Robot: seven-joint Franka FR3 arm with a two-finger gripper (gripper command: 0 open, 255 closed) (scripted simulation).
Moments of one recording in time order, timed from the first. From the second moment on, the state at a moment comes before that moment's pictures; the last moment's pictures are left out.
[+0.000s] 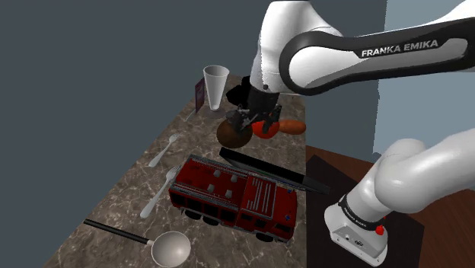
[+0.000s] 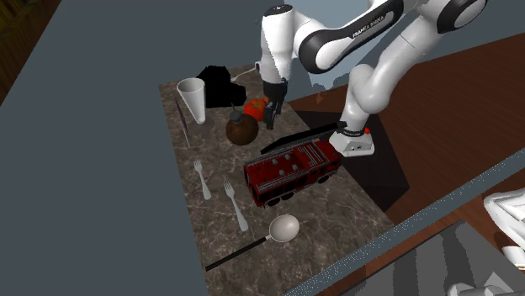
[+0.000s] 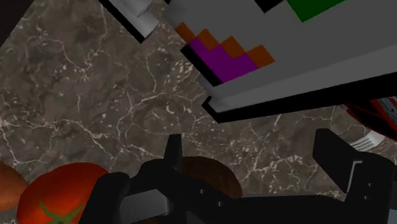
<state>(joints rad) 0.03 -0.47 0.39 -2.42 0.27 1.98 0.54</state>
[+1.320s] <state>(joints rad) 0.10 0.32 0.57 -1.95 0.08 2.32 1.34</state>
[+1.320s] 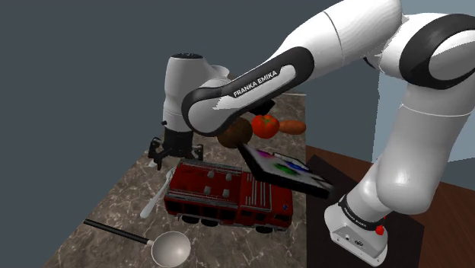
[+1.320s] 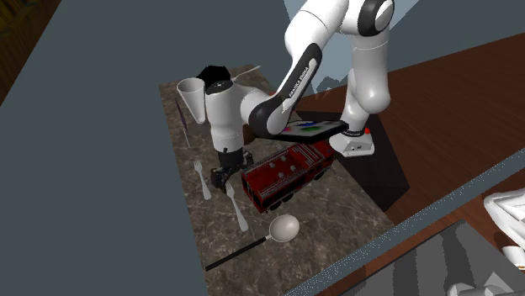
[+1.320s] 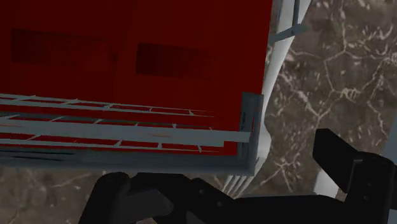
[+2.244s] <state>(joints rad) 0.15 0.45 0.53 -1.91 0.02 2.41 1.41</state>
